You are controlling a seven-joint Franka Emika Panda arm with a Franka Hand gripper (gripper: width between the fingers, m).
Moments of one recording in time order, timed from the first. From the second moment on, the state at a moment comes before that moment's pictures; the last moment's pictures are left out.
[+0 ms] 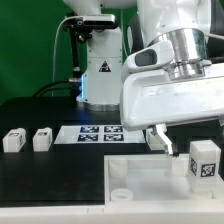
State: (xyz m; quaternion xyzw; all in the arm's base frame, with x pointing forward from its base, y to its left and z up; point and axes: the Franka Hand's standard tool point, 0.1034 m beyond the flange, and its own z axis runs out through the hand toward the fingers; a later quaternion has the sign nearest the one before) arm 0.614 0.113 0.089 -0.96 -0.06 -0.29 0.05
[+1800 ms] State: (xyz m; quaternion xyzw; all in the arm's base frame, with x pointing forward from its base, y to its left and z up) arm 0.628 0.113 0.080 -1.00 0.01 0.02 0.07
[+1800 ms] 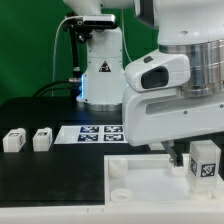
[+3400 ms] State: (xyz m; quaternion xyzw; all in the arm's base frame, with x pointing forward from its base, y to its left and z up) arm 0.625 0.122 0.076 -0.83 0.55 0.07 0.09
